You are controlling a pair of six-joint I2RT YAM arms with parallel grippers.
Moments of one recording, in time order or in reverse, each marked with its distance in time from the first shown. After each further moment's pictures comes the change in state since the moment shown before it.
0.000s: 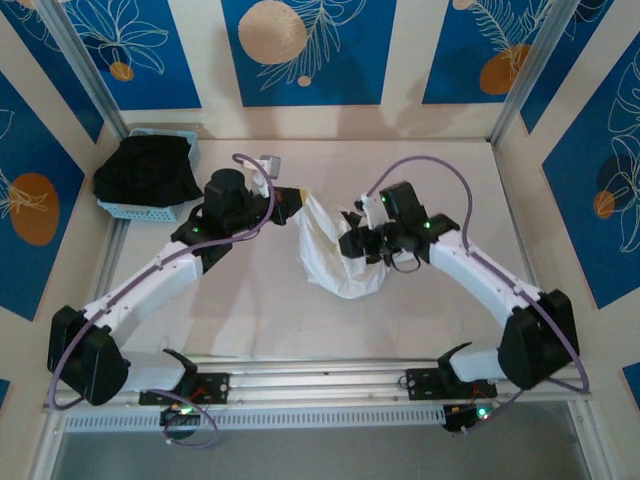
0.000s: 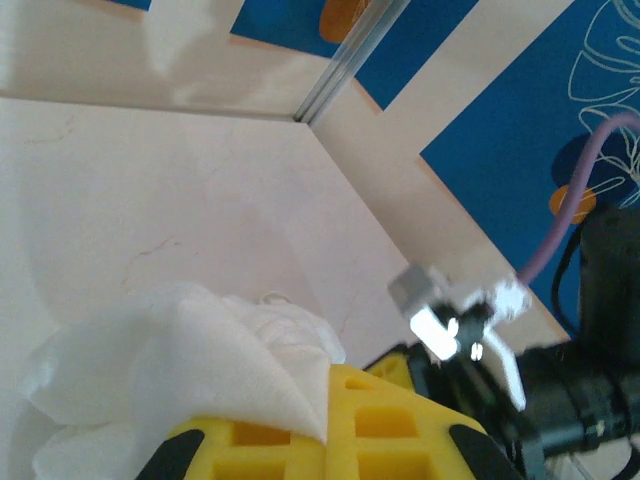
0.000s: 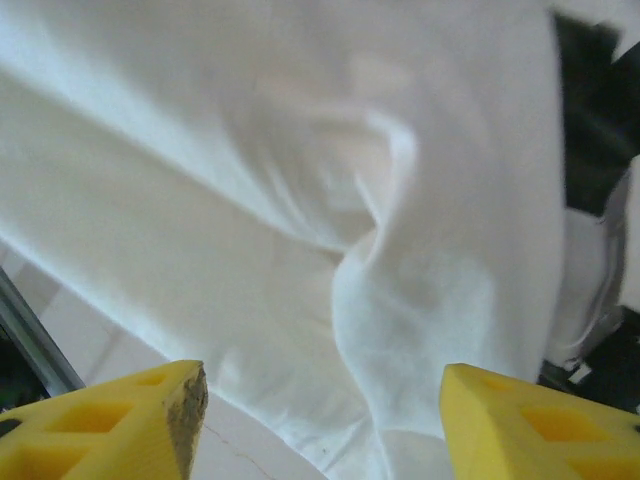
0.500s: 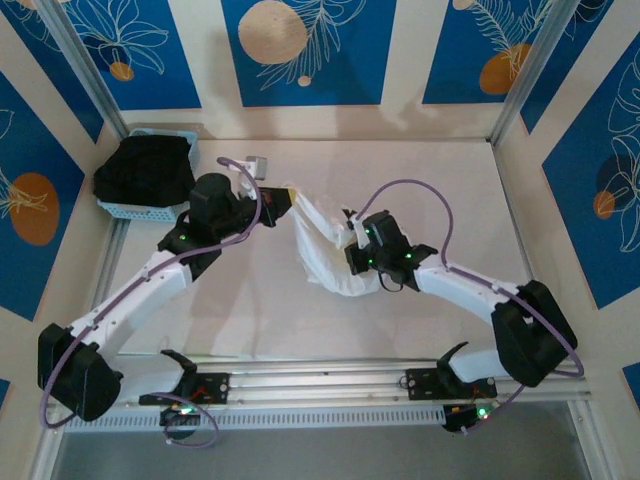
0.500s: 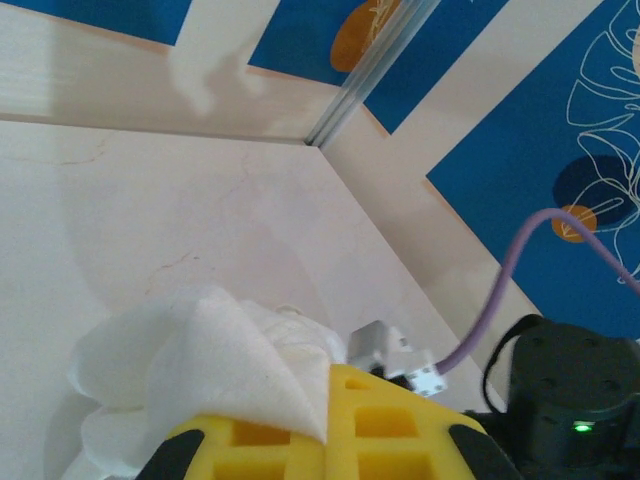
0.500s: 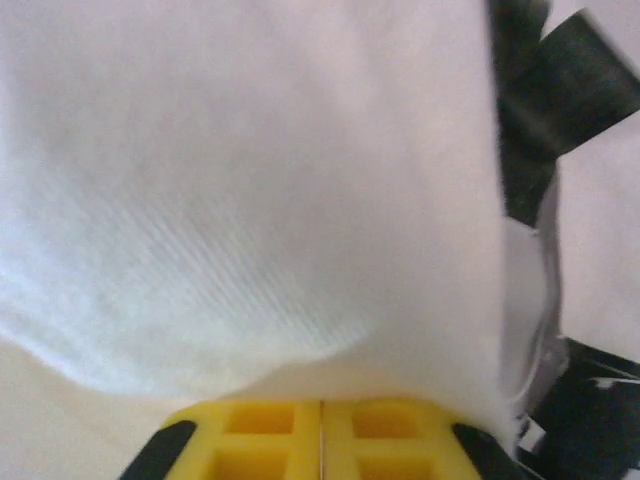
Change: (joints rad) left arm 0.034 -0.086 -0.050 -0.008 -0.019 0.000; right arm 0.101 0.023 -0.226 0.363 0.338 0.004
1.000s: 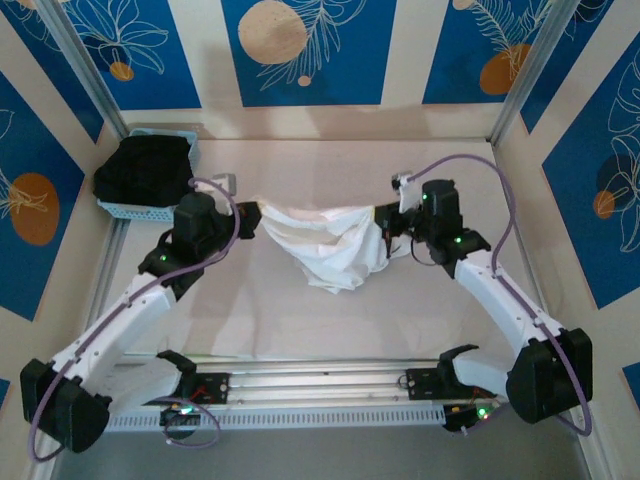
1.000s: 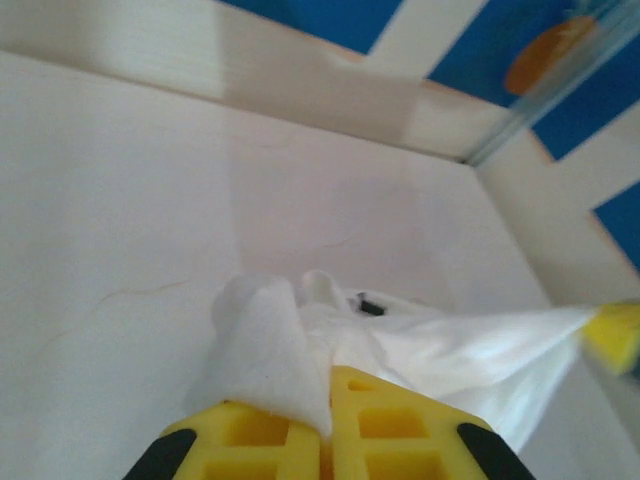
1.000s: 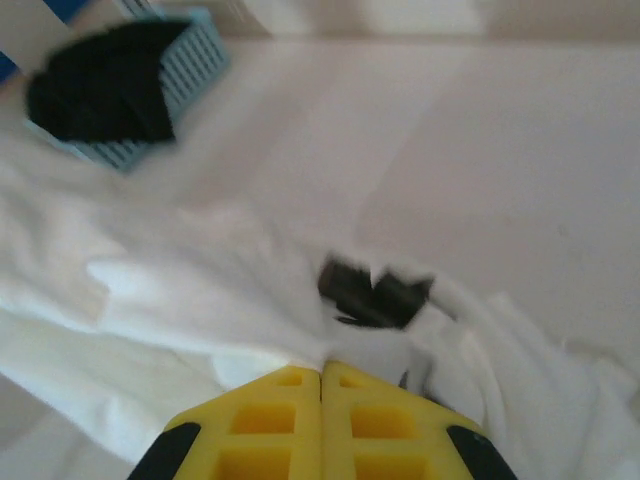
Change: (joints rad) left arm 0.048 -0.192 -0.154 -0.187 -0.309 -0.002; right arm -0.306 -0.180 0.155 -0.050 -0.346 -0.032
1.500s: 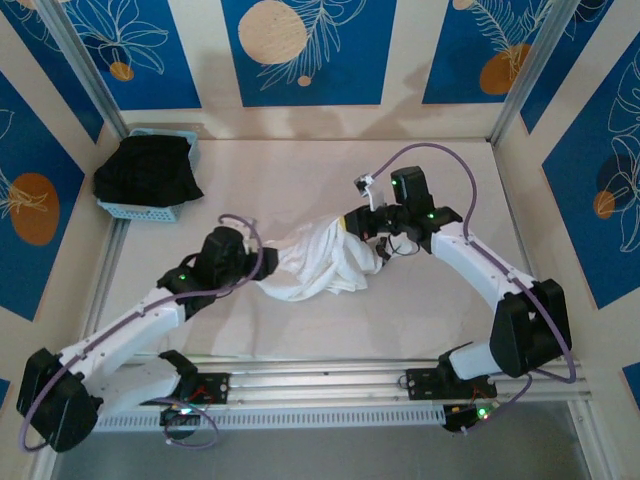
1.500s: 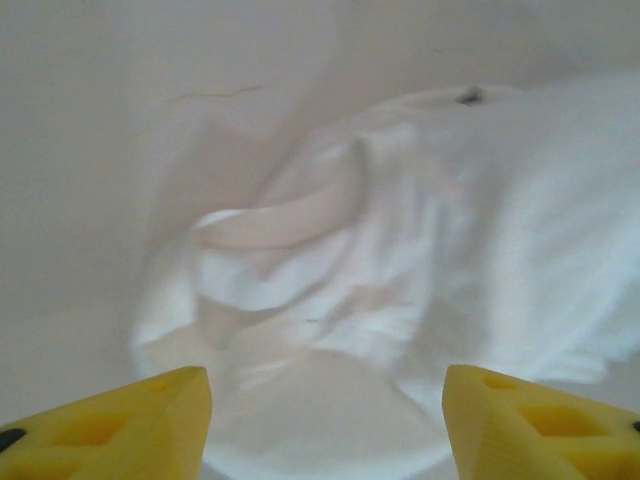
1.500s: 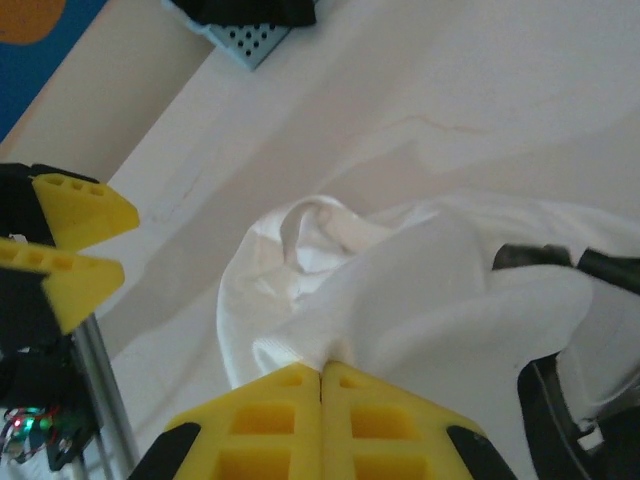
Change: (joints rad) left arm -0.192 0.027 -0.145 -0.105 -0.116 0.100; right arm 0.089 0.250 0.149 -0.128 -0.251 -0.040
